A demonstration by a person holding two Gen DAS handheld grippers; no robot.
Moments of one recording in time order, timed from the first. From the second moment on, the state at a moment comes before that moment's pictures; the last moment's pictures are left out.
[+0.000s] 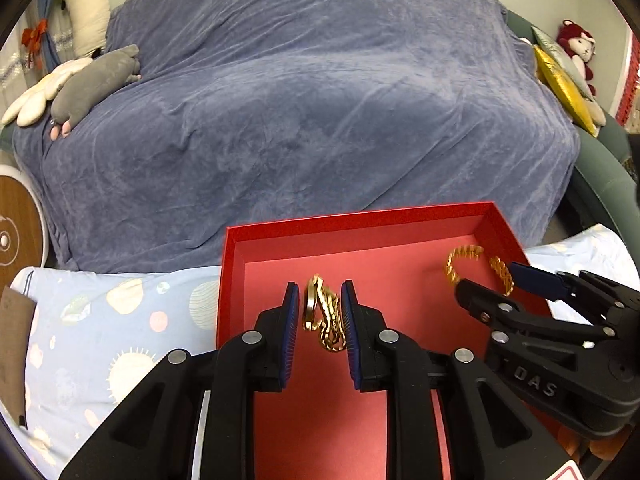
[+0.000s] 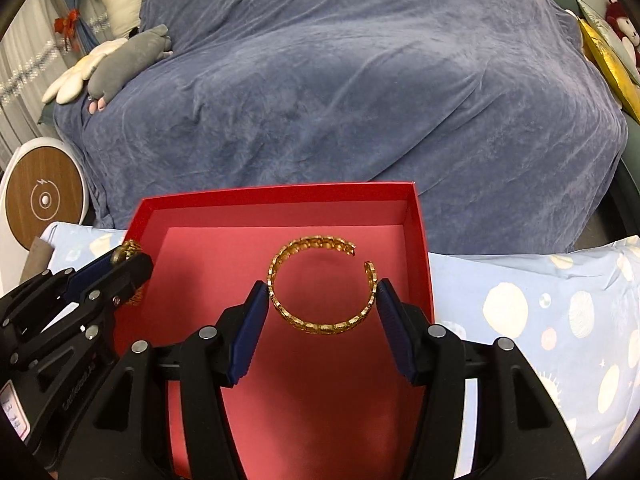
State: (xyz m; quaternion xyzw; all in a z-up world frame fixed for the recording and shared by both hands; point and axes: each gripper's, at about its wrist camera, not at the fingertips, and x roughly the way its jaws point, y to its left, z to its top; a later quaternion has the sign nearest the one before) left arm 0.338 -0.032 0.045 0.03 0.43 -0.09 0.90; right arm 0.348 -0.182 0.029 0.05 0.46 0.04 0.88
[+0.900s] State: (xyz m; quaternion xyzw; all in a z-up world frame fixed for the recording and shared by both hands) left arm 0.077 0.041 0.031 0.02 0.42 -0.06 0.90; right arm 0.048 -0.230 0.040 0.06 0.42 0.09 0.90
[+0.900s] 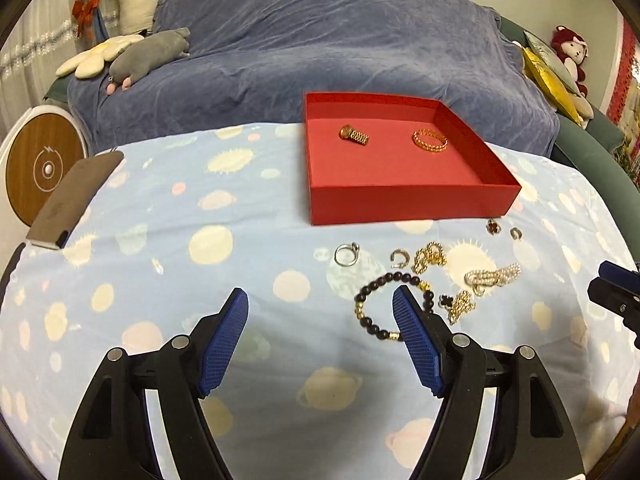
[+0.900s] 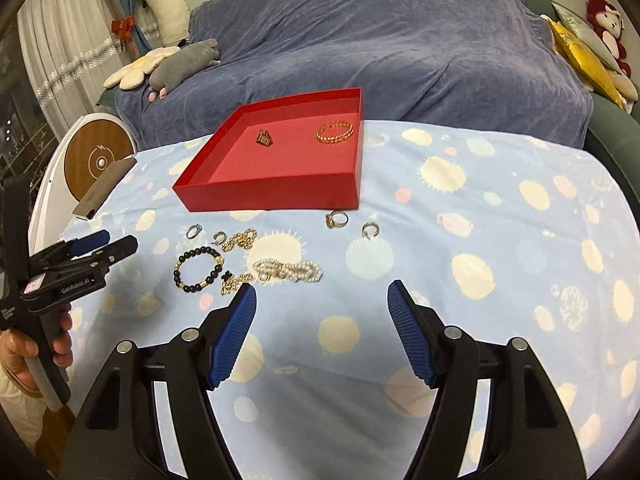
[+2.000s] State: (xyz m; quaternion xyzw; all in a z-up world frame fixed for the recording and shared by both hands) left arm 0.105 0.015 -0.018 0.03 0.45 -0.11 0.89; right arm 0.116 -0.184 -0.020 0.01 0.46 0.16 0.87
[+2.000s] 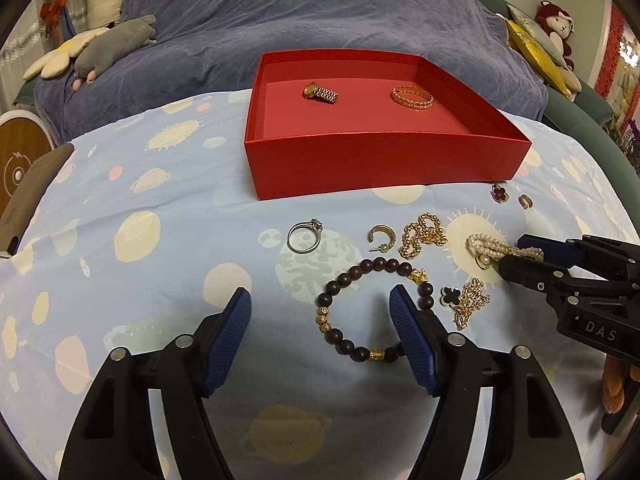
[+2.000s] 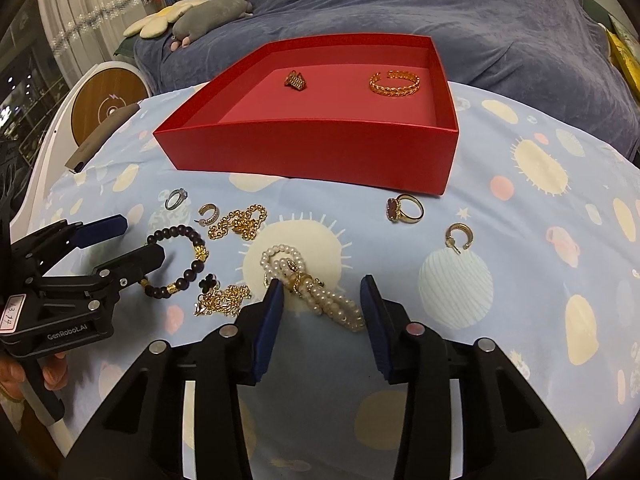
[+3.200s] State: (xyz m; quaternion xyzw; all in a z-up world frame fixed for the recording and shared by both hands) left arm 0.077 0.017 0.035 0.00 0.41 -0.18 0.89; right arm 0.092 -0.204 0.028 0.04 0.43 0.16 0.89
